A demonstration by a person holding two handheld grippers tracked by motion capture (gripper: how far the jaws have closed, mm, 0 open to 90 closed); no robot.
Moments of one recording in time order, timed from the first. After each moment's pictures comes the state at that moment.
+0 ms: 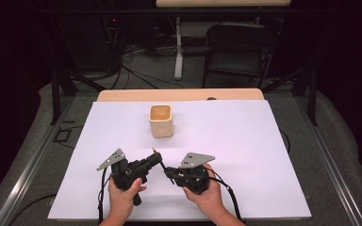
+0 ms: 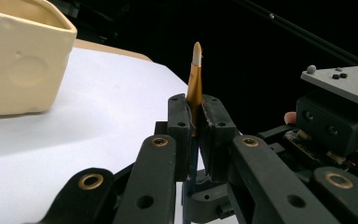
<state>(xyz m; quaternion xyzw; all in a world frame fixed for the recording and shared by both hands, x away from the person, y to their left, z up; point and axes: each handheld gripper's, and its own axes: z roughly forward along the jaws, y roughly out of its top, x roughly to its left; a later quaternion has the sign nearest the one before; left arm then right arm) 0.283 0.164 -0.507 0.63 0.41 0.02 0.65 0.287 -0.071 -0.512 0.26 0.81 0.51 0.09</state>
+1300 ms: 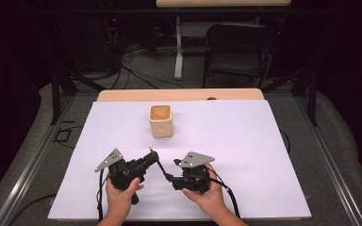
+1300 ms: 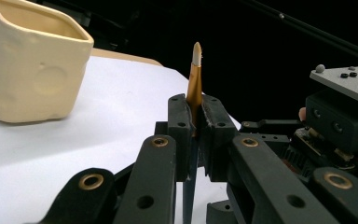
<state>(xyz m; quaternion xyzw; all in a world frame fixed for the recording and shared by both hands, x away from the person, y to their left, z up) 0.282 0.170 -0.506 0.64 0.41 0.05 0.65 0.288 -0.072 -0.512 0.28 0.81 0.49 0.13</state>
